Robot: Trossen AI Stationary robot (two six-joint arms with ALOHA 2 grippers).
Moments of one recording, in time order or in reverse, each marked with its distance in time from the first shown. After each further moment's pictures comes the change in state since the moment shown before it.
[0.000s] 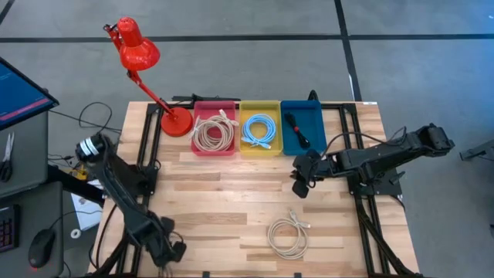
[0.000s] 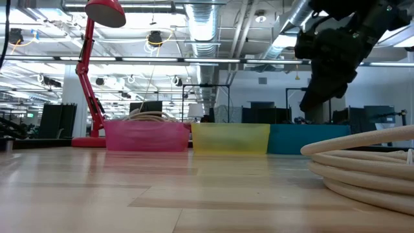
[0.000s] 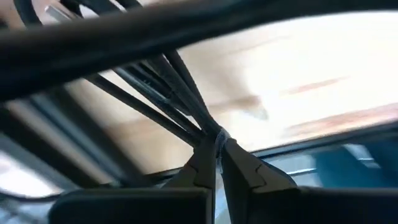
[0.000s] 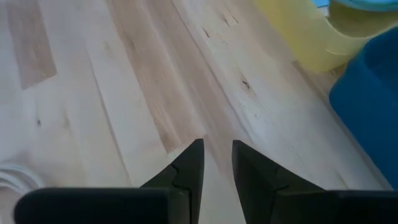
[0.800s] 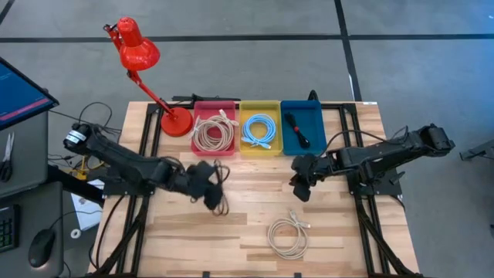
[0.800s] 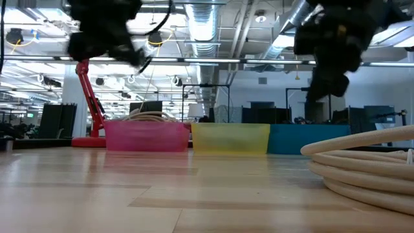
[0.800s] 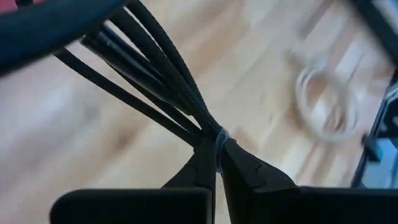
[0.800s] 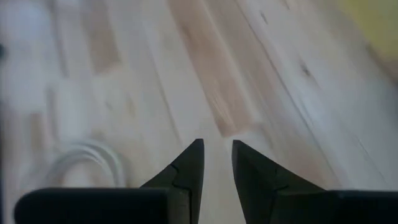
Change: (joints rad) left arm 0.595 -0.256 0.000 0.132 -0.614 1.140; right arm -0.014 -0.004 0.046 -0.038 -0.212 0.025
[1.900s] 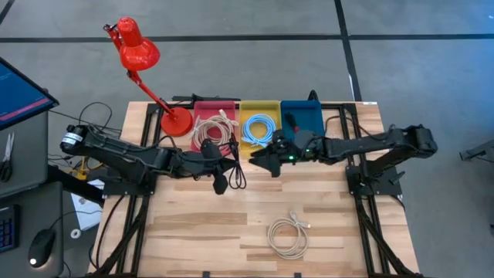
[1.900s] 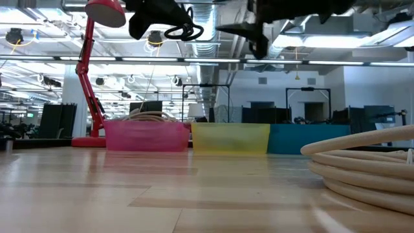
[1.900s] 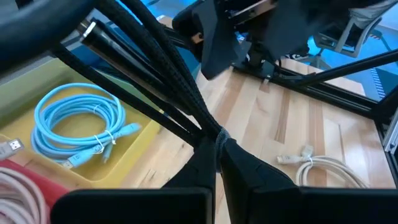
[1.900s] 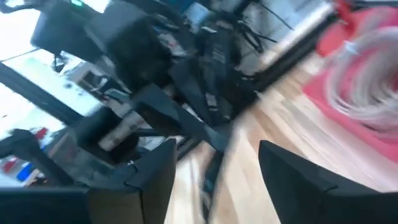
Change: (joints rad) left arm 0.170 -0.040 0.002 0.424 -0.116 0.690; right arm -0.155 0.199 0.181 0.778 -0.078 0.176
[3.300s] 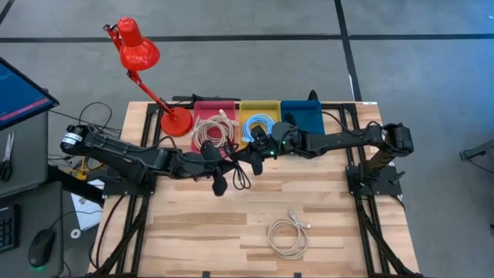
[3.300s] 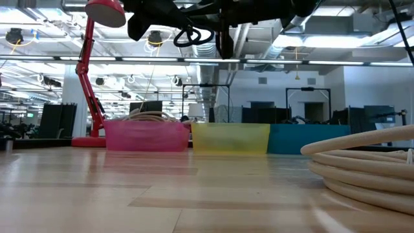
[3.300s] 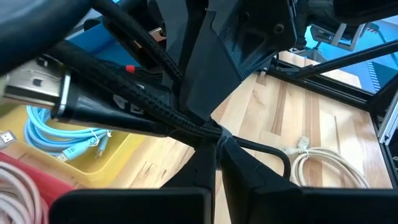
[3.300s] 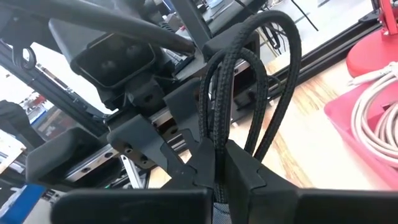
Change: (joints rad) left arm -0.002 0.001 -0.002 -0.014 0.020 -0.011; right arm -0.057 0.251 0.257 -0.029 -0.155 -0.140
